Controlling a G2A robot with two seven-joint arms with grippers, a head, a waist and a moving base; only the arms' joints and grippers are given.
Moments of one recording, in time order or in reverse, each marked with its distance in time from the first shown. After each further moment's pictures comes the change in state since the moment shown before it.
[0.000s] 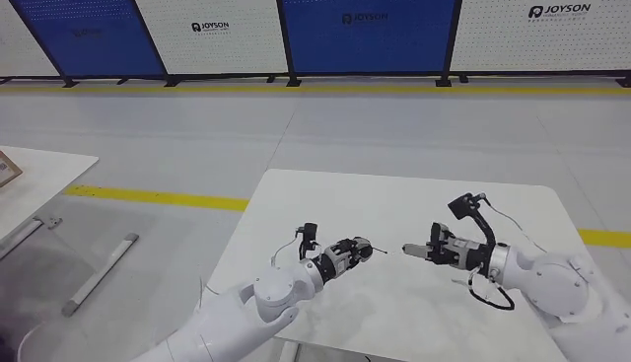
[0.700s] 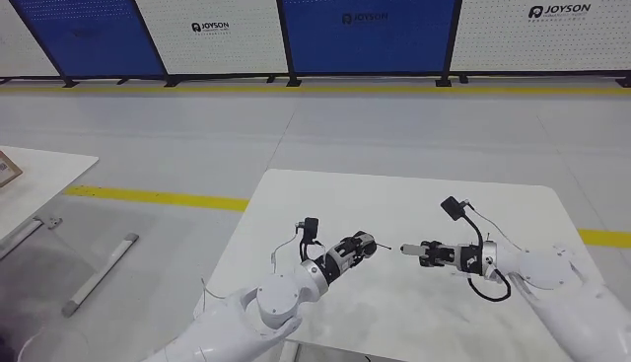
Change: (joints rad) left arm 0.034 -0.006 -0.018 -0.090 0.167 0.003 0.088; right arm 0.139 -0.080 -0.136 0.292 0.326 0.022 0.212
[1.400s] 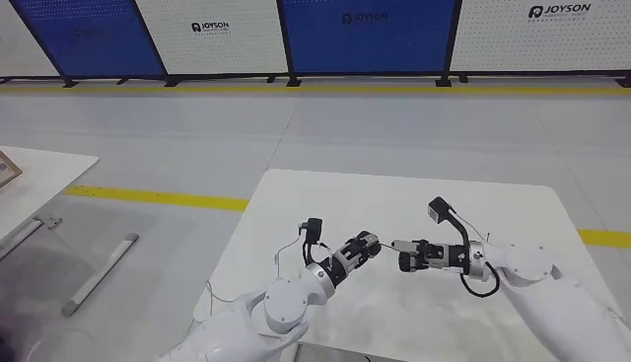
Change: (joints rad) left arm 0.012 -0.028 0.008 -0.032 0.095 0.036 0.067; right arm 0.054 -0.096 -0.071 0.171 0.278 -0.030 0.130
